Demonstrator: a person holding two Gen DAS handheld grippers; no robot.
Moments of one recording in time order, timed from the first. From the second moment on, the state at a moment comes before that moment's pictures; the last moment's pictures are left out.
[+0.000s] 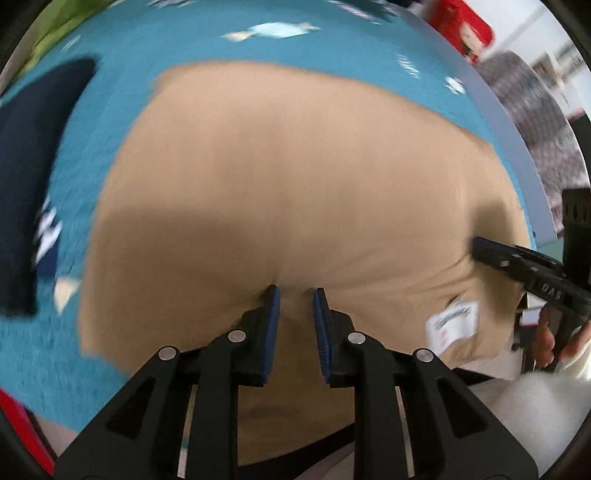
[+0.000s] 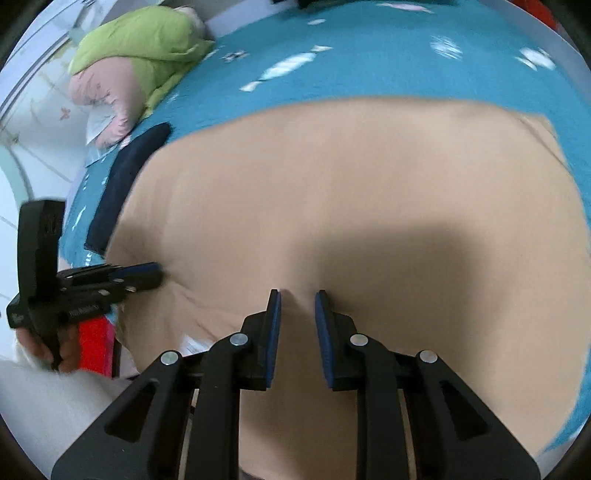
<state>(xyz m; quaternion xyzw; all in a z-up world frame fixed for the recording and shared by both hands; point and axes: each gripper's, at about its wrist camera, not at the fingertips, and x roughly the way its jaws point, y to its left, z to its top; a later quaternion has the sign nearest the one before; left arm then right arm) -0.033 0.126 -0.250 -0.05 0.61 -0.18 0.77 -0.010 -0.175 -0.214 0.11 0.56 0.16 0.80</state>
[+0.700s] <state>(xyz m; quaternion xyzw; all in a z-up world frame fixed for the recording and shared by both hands) -0.015 0.180 -0.171 -0.08 0.53 -0.12 0.84 -0.021 -0.317 -0.154 0.16 0.54 -0.07 0.82</state>
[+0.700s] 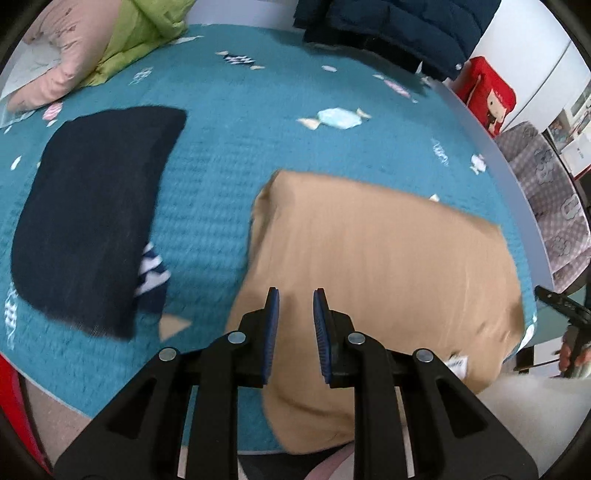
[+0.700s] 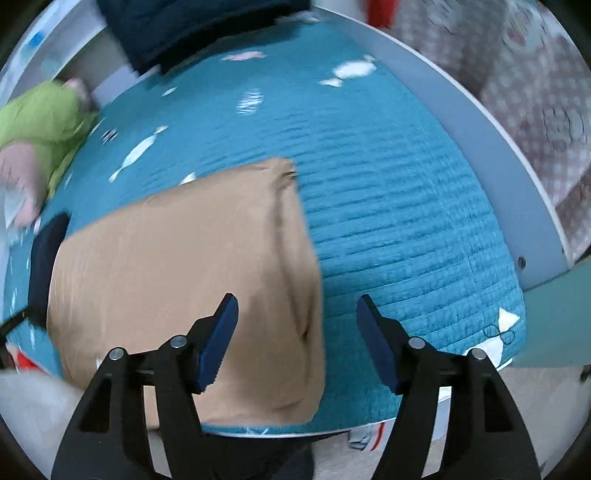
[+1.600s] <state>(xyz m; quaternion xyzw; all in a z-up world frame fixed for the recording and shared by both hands) 0.021 0.082 -0.166 -0.11 0.48 -0.15 0.86 0.024 -0.325 -0.251 0.46 0.55 0.20 0.66</state>
